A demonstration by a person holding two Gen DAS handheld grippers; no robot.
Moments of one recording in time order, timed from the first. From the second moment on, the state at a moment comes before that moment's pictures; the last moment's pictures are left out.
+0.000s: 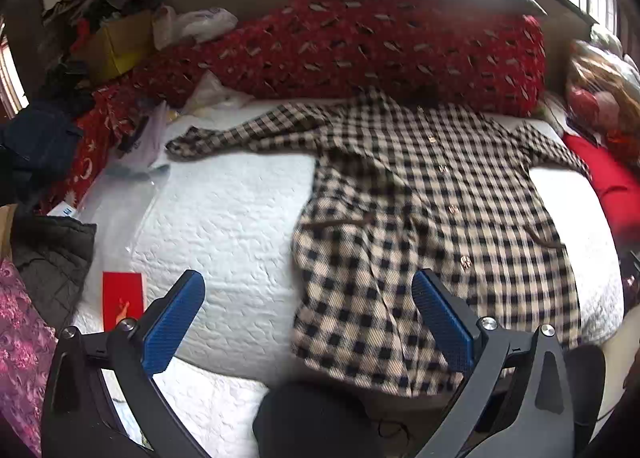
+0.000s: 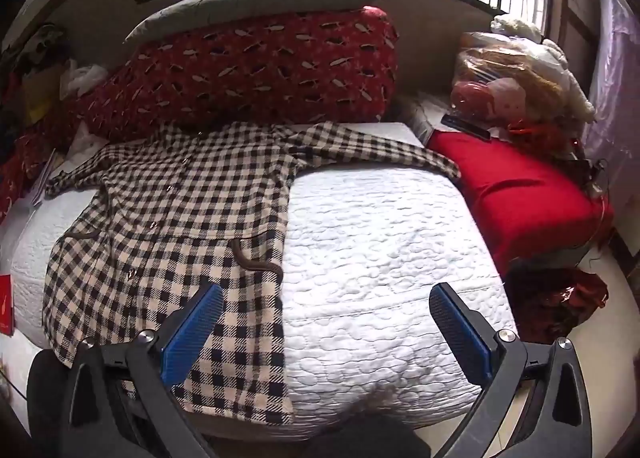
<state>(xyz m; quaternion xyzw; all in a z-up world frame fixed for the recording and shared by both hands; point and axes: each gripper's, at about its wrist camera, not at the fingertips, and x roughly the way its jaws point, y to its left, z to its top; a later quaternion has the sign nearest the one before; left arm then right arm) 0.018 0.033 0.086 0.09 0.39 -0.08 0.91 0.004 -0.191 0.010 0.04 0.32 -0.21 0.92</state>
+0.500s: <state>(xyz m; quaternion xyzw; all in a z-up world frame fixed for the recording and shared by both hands) 0.020 0.037 0.072 0.09 0.41 -0.07 0.90 0.023 -0.179 0.005 0.05 0.33 -0.20 0.92</state>
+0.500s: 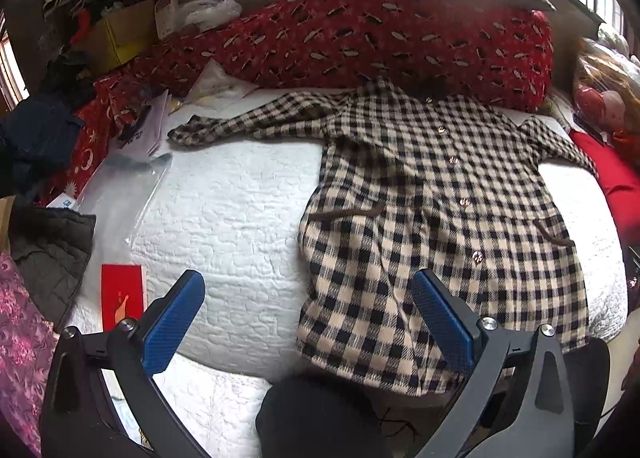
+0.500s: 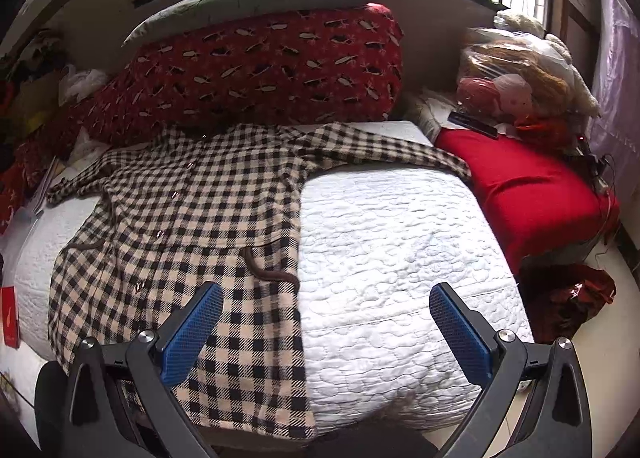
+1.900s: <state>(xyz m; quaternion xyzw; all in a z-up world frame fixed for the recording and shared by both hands) 0.025 -0.027 0.010 0.12 0.49 -0.11 0.86 0.056 -0.160 -0.018 0.02 0.38 -0.14 0.91</state>
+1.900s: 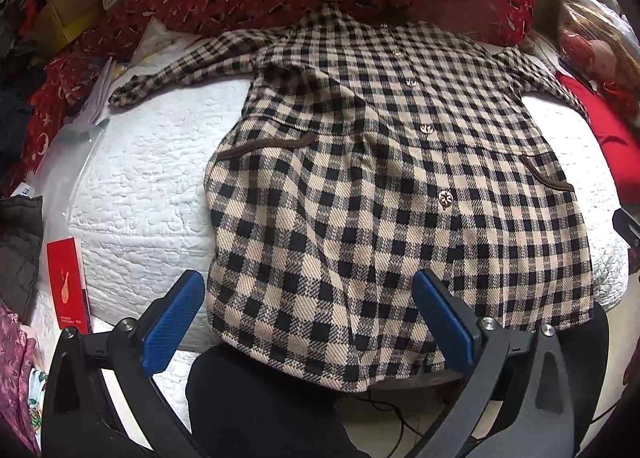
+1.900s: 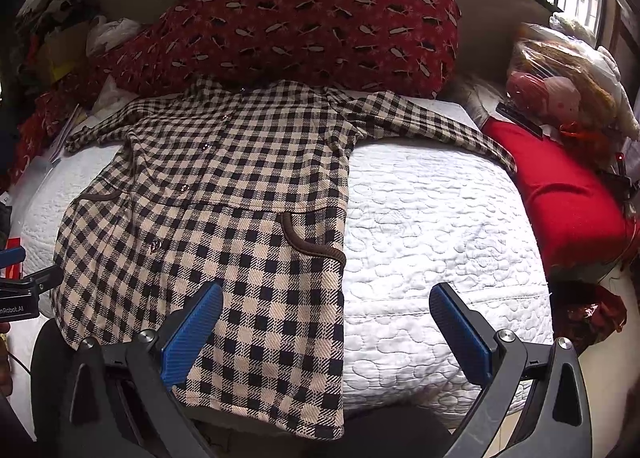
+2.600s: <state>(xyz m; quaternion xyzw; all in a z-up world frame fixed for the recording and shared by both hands) -0.014 -0.020 0.018 0.11 0.46 -0.14 0.87 0.031 -0.139 -0.013 0.01 0.36 -0.12 0.93</state>
